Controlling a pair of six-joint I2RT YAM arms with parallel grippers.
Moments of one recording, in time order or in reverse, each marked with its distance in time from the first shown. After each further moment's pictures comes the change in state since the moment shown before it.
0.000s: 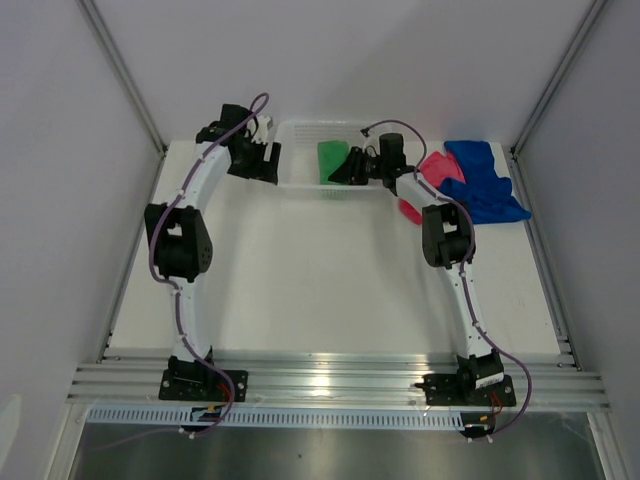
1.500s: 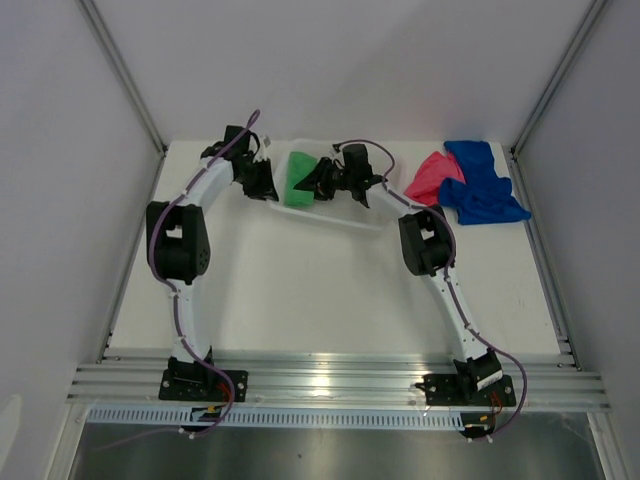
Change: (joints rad) left arm 0.003 -0.011 -0.242 0.135 0.145 -0.281; right arm 0.170 0.016 0.004 0.026 0.098 0.476
